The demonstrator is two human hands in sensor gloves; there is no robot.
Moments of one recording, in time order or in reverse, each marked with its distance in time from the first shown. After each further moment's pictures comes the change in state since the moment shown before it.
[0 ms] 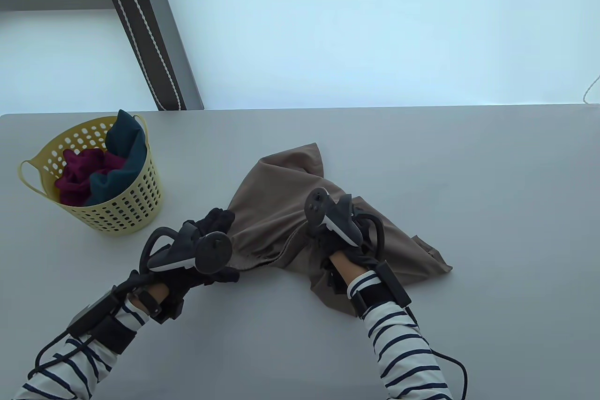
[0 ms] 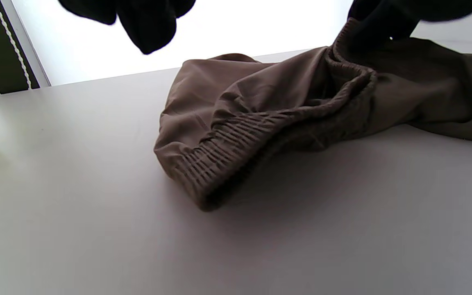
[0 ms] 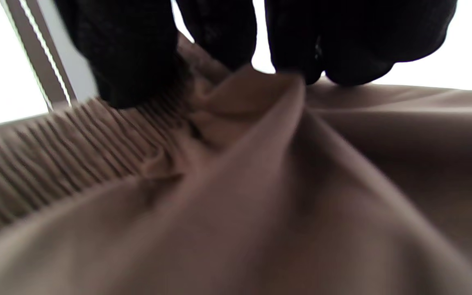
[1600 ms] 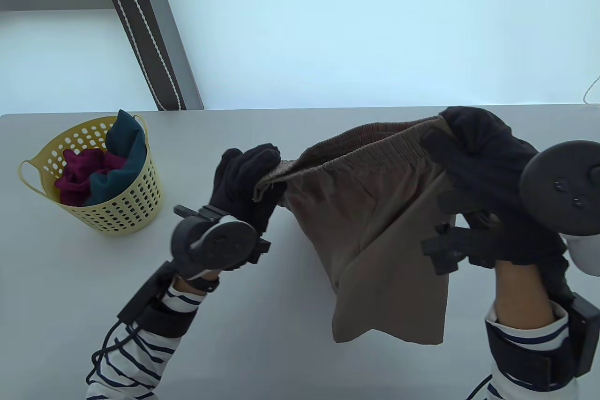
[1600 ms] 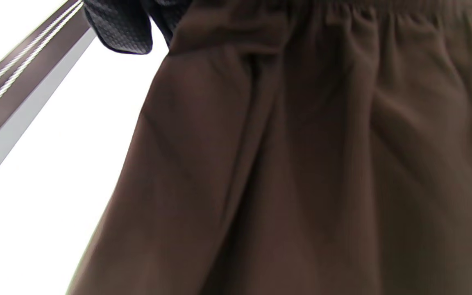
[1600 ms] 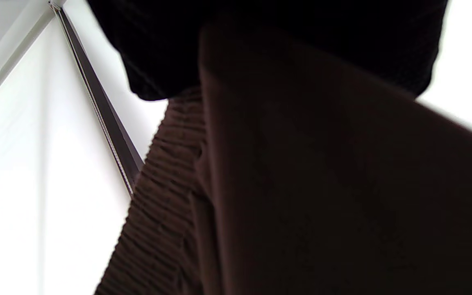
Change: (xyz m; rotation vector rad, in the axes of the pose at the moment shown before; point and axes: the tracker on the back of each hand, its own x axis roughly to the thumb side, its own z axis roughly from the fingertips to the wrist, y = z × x) left_hand 0.059 0.189 0.067 1.100 -0.043 0.208; right_hand -0.087 -0.337 0.203 -0.620 -0.368 -0.544
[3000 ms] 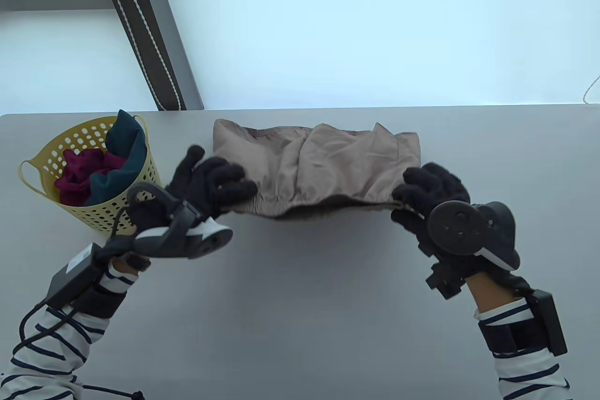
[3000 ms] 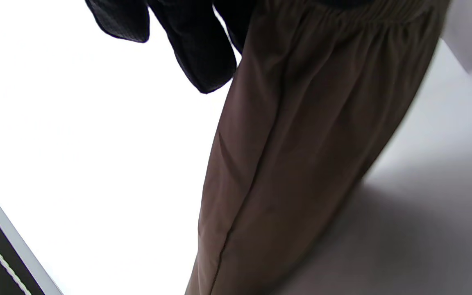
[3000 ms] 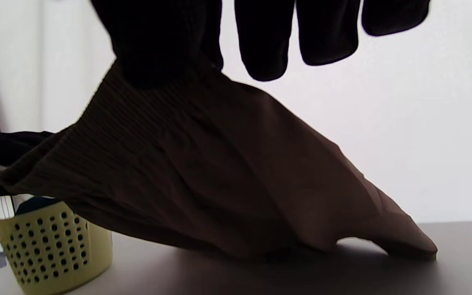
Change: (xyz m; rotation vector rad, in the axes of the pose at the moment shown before) left_hand -0.064 -0.081 0.072 -0.698 -0.455 -0.671; right_hand -0.152 0.170 0.063 0.558 -0.122 0.403
